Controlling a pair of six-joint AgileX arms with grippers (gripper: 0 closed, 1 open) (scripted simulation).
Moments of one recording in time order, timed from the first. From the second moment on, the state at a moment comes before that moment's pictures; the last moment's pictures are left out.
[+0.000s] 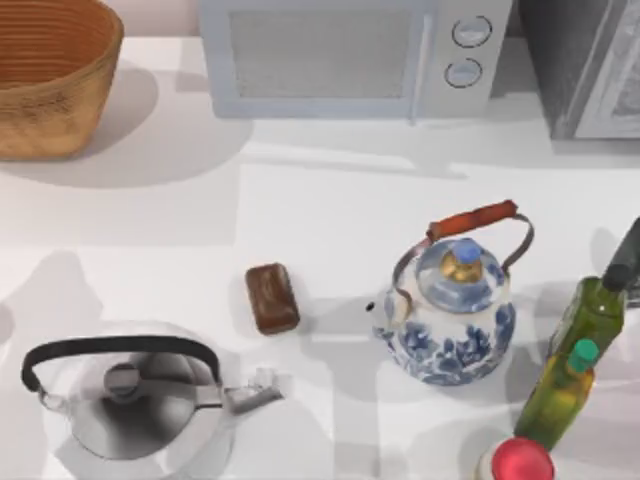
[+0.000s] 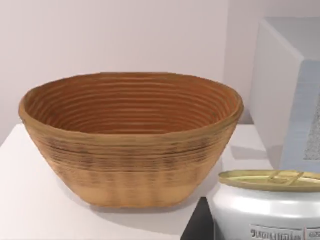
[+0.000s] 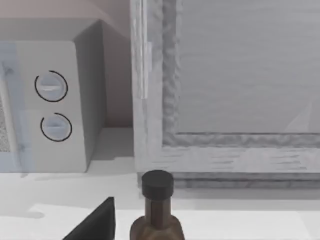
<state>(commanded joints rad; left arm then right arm) 0.02 0.30 0.34 -0.15 0.04 0.00 0.00 0.00 0.00 0.00 0.00 0.00</state>
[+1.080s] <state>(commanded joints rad) 0.01 0.09 0.03 0.02 0.03 -0.01 0.00 0.00 0.00 0.00 0.00 0.00</state>
